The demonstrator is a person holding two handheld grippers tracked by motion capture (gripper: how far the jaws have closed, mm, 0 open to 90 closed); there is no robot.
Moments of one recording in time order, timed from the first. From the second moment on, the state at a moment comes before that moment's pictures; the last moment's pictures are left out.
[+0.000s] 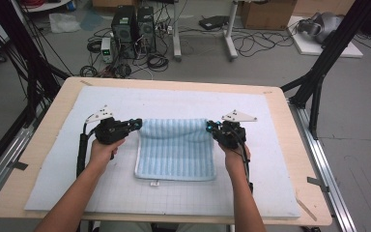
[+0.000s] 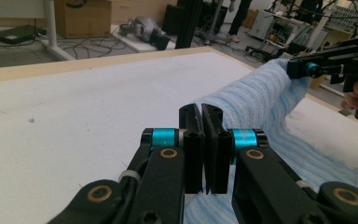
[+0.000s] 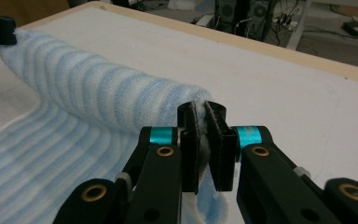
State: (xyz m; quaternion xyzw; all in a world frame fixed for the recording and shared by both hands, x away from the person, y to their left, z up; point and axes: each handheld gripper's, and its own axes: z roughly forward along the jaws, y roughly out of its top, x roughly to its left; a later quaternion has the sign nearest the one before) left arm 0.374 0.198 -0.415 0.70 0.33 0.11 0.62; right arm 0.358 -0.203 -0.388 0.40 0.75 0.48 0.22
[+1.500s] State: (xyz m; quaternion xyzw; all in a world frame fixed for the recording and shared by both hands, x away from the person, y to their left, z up) left arm 0.290 0.205 -0.449 0.74 0.29 0.07 0.60; right arm 0.265 -0.225 -0.442 0.36 0.76 0.51 0.18
